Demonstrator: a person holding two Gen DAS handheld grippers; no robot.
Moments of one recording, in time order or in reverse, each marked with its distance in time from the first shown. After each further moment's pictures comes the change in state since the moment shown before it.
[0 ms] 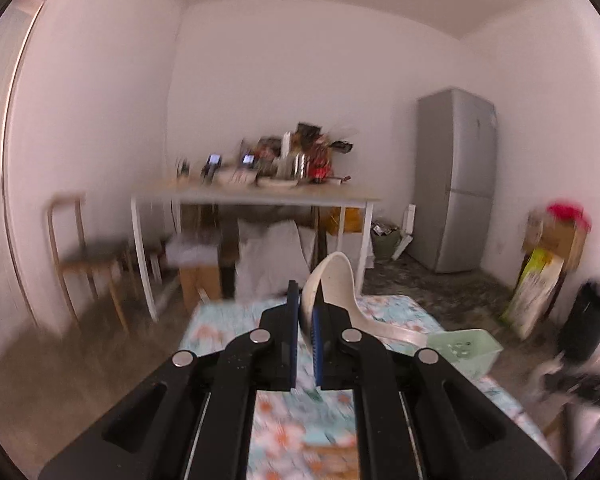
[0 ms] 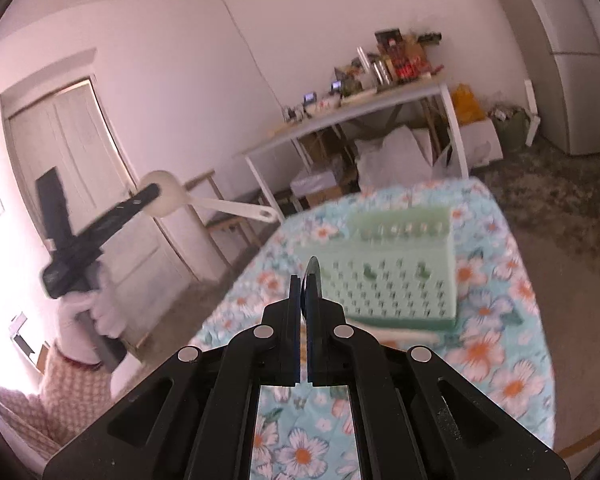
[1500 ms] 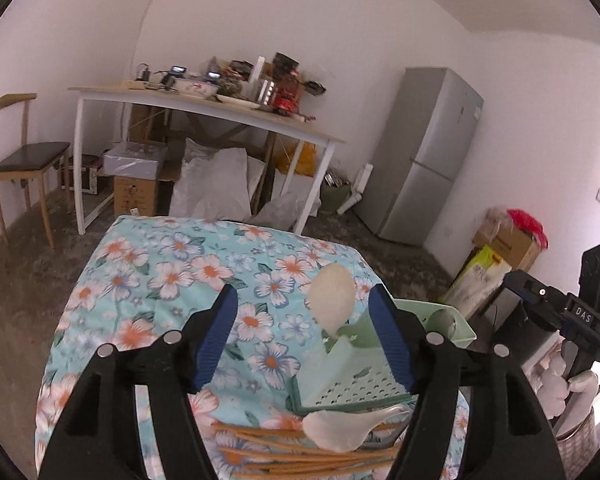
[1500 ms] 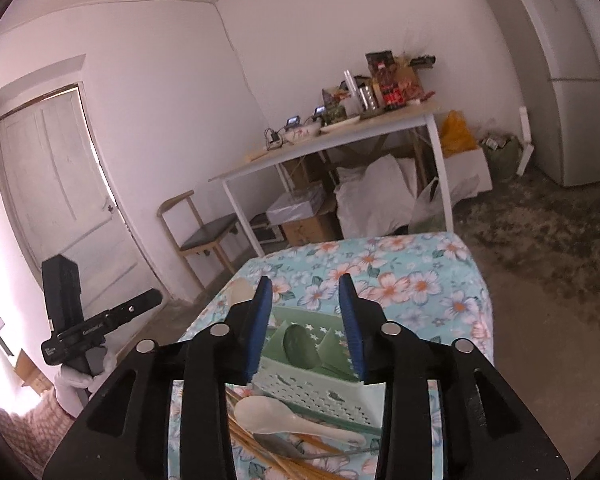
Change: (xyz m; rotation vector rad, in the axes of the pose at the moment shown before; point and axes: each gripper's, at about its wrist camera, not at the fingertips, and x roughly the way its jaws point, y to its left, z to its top) left arm 0.081 -0.012 -0.062 -0.289 0.217 -0.247; right arm 0.040 -0.061 0.067 -0.047 -0.057 -0.063
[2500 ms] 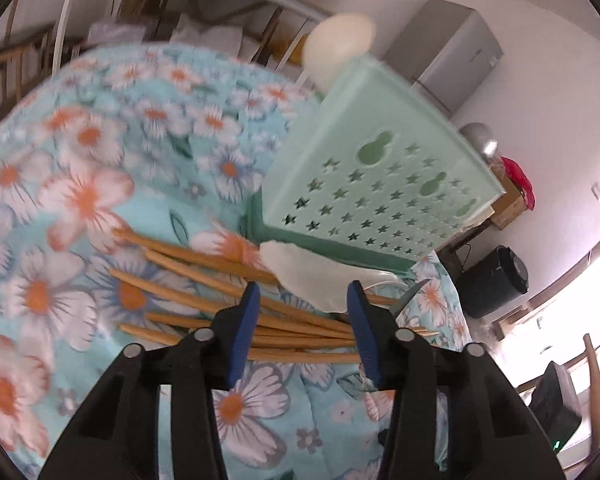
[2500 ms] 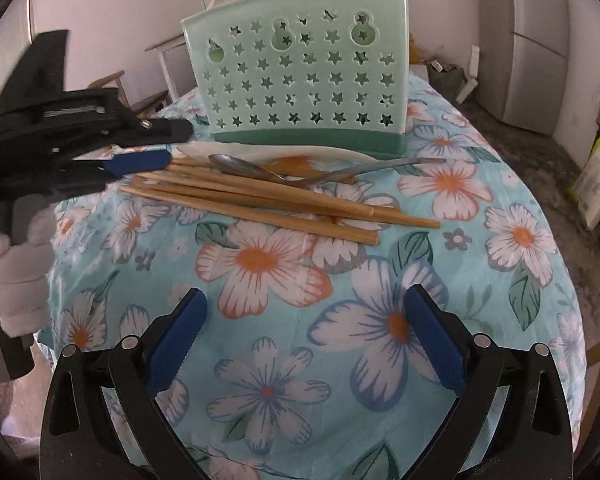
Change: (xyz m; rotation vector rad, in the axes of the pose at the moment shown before) left arm 0.073 -0.006 -0.133 -0.171 0.403 -0.093; right arm 0.040 0.039 -0.219 -0.065 0.336 -0.339
